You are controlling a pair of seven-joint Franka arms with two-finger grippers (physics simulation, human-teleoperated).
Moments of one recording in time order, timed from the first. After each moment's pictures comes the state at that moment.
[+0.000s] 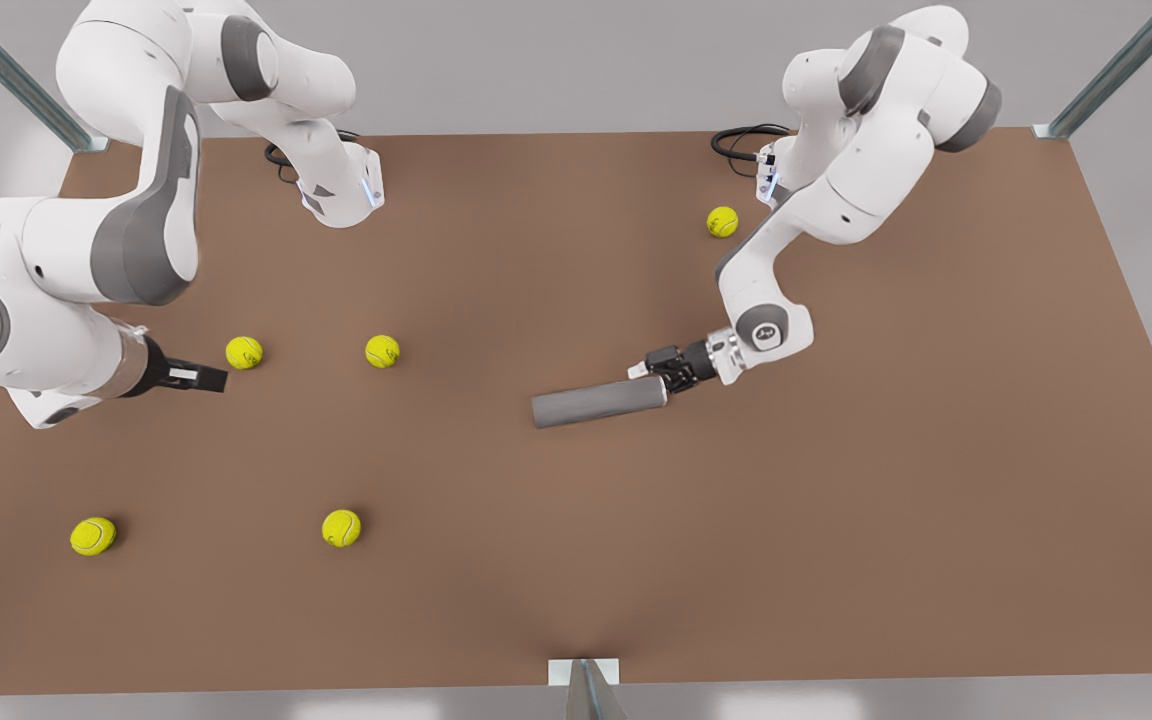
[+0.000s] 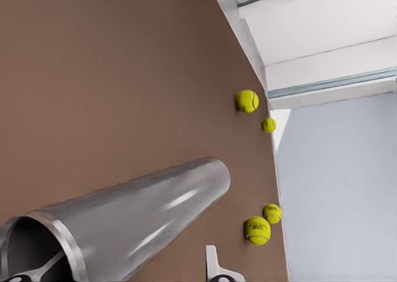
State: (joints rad) left arm -0.05 0.62 -0.44 -2.16 -1.96 2.38 1.43; right arm 0.13 0.43 -0.13 -1.05 -0.01 1.24 0.17
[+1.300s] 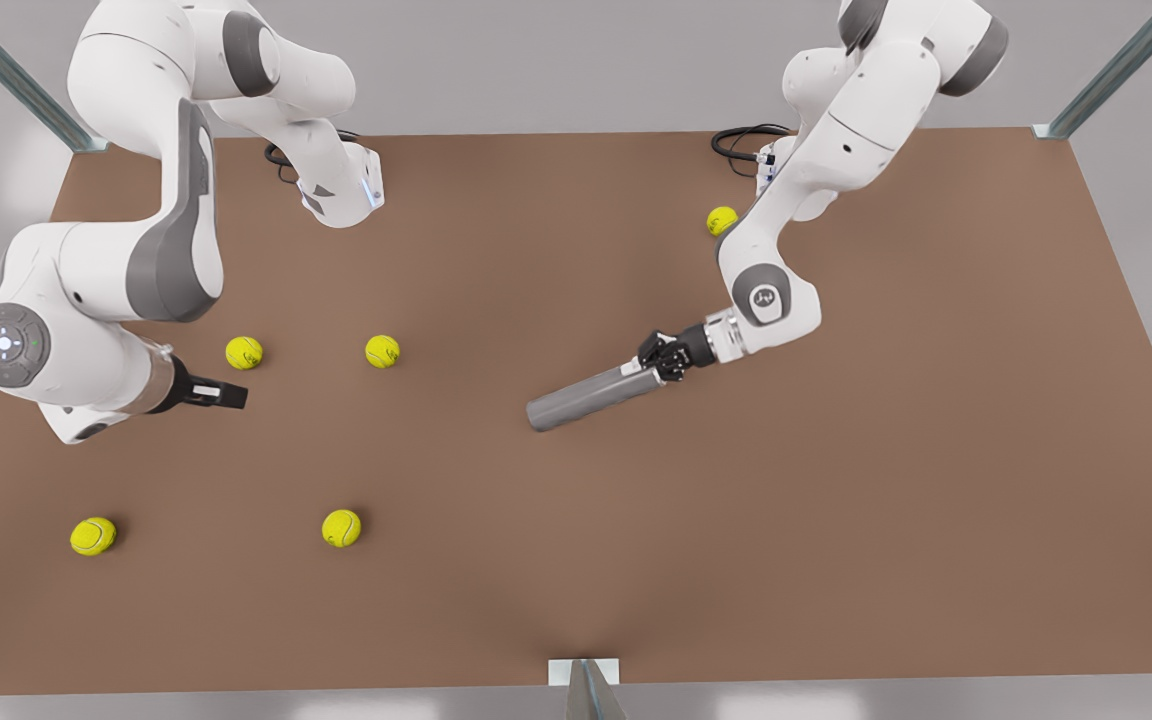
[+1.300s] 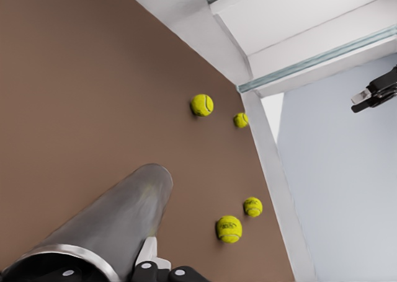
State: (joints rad) left arm -0.10 0.38 -0.45 -2.19 -1.91 2.42 1.36; right arm 0.15 0.42 -0.12 -1.15 0.00 1.36 0.19
